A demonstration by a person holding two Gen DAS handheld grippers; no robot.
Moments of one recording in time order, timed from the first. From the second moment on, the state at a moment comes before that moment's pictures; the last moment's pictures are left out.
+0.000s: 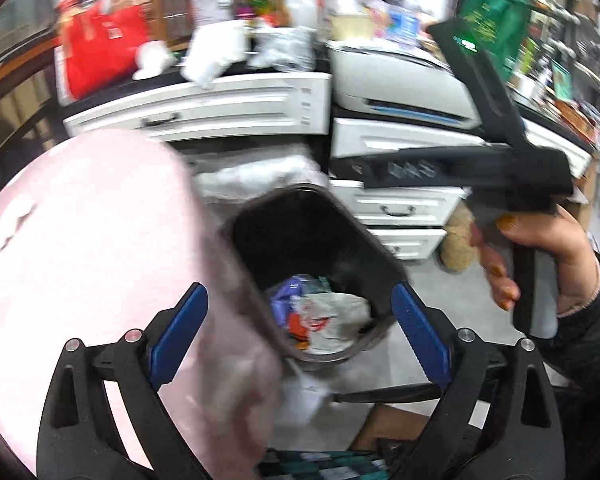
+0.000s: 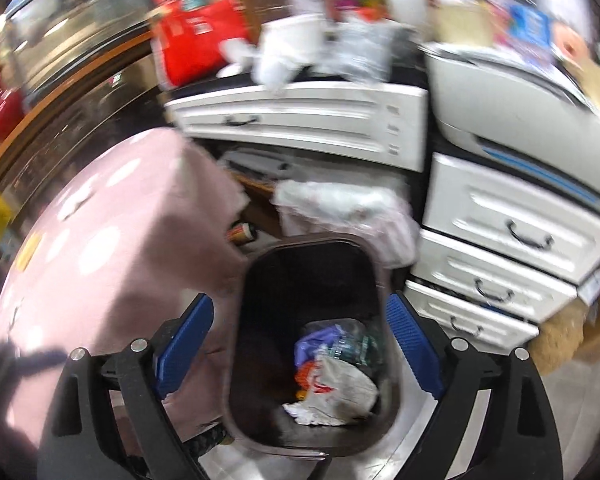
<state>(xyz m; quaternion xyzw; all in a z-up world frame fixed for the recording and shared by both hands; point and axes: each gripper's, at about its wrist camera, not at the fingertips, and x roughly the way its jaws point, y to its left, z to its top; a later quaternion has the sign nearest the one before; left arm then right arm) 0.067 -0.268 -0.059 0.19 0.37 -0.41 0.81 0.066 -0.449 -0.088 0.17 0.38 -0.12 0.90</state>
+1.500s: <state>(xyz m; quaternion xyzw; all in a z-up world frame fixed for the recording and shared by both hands) 0.392 0.100 -0.071 0.04 0.45 -0.01 0.89 0.410 -0.141 -0.056 -0.06 0.43 0.15 0.89</state>
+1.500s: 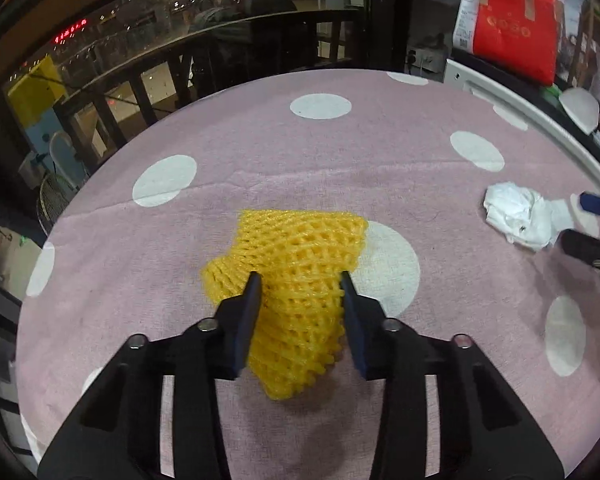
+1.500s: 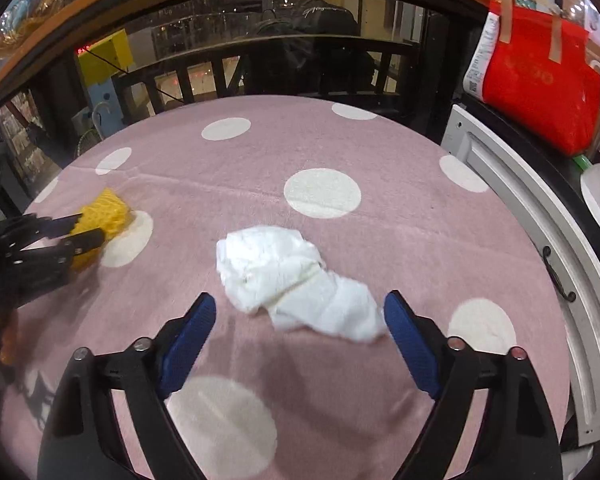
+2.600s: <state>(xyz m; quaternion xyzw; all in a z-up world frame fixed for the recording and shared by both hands) 0.209 -0.027 -0.001 0.05 0.33 -0.11 0.94 0.227 -0.223 -0.014 -0.03 0.35 0.13 0.93</state>
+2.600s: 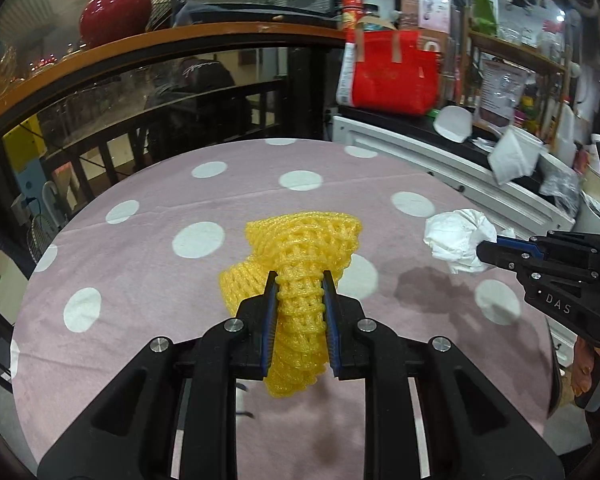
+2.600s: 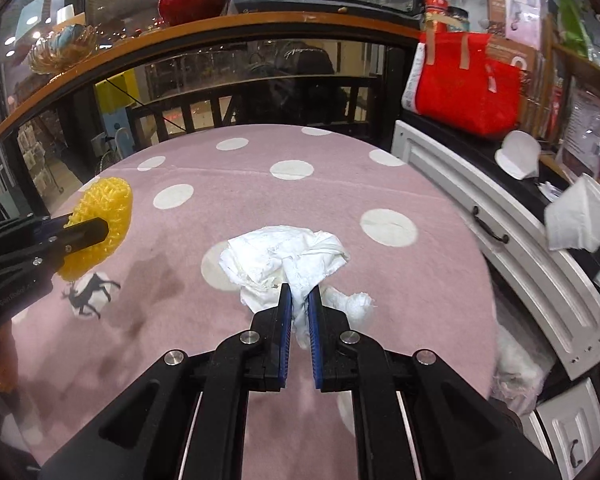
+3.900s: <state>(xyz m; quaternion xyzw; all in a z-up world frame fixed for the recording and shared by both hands) 0.092 -0.201 -0.006 0.08 0.32 -0.27 0.90 0.065 -0.410 -0.076 0.07 0.38 -0.04 0.92</state>
